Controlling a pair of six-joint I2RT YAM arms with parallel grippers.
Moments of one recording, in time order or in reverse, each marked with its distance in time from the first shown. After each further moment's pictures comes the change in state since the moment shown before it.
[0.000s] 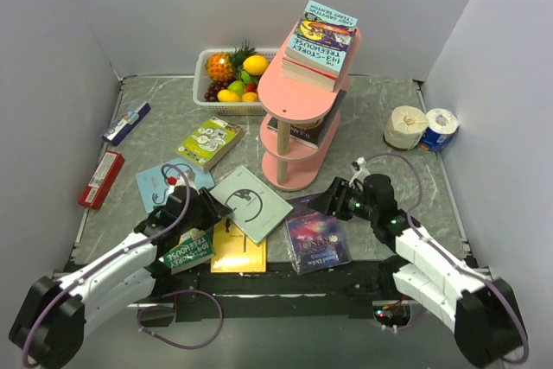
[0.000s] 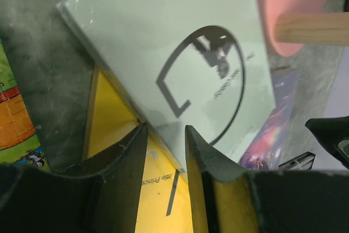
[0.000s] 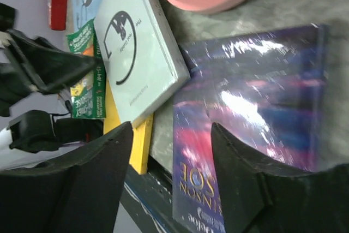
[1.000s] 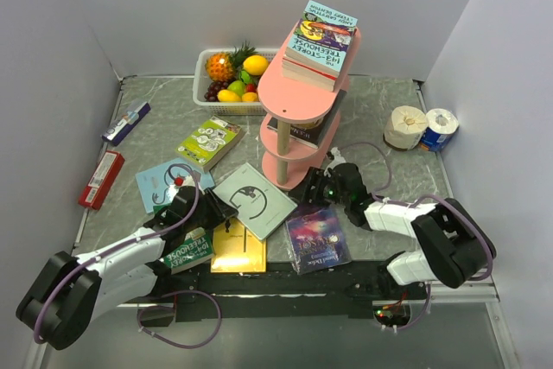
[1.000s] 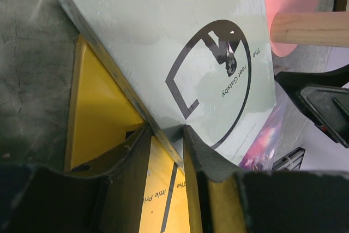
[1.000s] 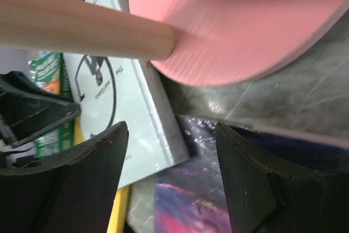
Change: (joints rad) left arm -0.016 0.191 -0.061 0.248 0.045 -0.039; right arm 0.147 0.566 0.104 0.441 0.182 -0.006
